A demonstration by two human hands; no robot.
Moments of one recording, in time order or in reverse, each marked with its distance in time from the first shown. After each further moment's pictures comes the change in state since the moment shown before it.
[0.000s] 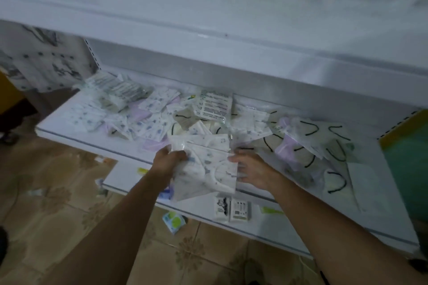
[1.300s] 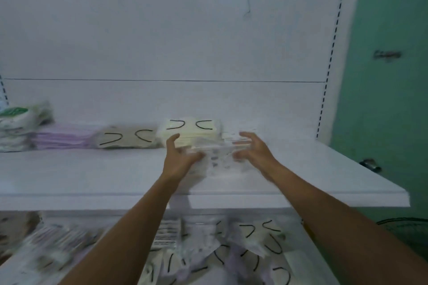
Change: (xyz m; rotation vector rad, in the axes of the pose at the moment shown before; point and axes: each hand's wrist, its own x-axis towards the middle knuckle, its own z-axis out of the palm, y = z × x) left_hand -0.151 0.255 0.145 0.115 -0.315 0.815; right_hand -0.260 -0.229 -0.061 -0.171 0.529 -0.959
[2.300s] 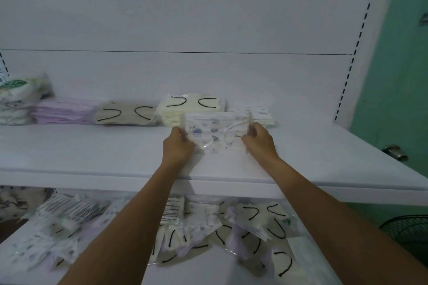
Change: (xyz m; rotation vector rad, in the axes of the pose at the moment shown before) left_hand 0.019 -0.024 0.021 0.459 0.155 -0.081; right_hand 0.021 0.039 0.004 -0.262 0.135 0.032
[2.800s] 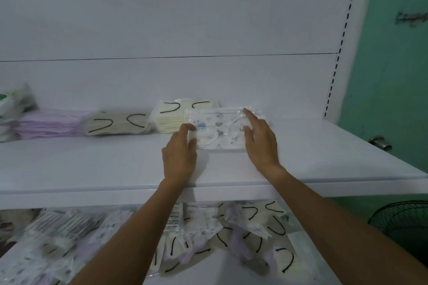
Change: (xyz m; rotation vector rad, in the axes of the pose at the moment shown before) left_hand -0.010 0.001 0.002 0.132 0.171 0.431; right_hand -0.002 0.004 0.006 -0.325 0.326 -0.424
